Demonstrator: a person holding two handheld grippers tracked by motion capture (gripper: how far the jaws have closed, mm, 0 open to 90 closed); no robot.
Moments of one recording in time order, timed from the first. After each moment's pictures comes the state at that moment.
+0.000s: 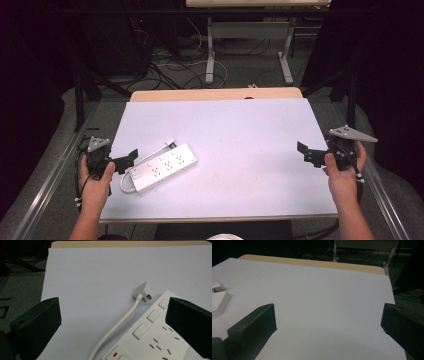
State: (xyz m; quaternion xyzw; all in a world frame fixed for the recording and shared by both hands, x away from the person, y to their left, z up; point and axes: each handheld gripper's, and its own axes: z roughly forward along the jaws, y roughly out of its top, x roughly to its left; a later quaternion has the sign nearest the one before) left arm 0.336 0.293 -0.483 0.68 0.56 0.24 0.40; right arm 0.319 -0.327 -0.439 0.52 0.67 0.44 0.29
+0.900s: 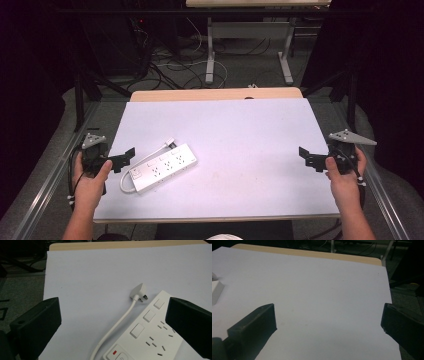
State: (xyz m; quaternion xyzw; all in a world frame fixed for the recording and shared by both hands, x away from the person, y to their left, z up) left arm 0.336 0.298 -0.466 0.70 0.55 0.23 0.40; right arm 0.314 -0.330 -0.447 0.53 0.69 0.41 0.28
